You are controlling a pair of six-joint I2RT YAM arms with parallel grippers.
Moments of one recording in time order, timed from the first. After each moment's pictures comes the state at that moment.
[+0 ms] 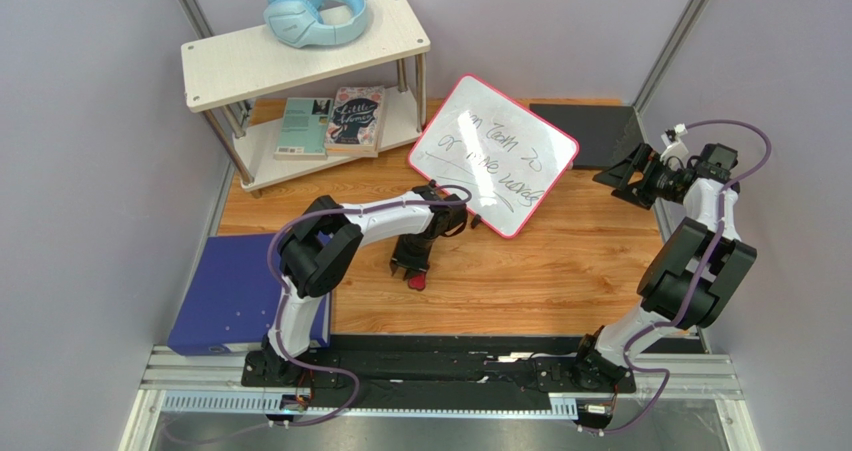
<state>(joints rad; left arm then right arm) -0.88 2.05 1.46 -1.12 -0.24 -0.64 -0.58 1.67 1.26 -0.61 -1.00 -0.02</state>
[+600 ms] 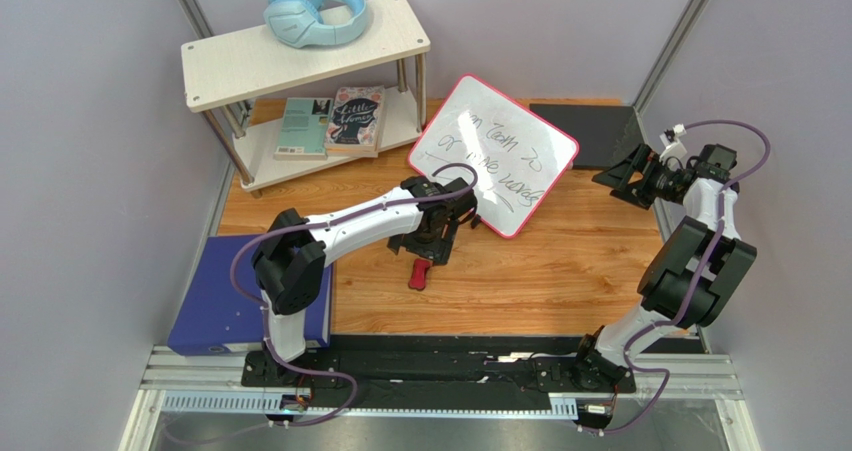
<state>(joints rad) -0.93 1.88 1.54 -1.13 -0.30 -0.65 -0.58 1.68 1.26 -0.61 -1.02 -0.04</state>
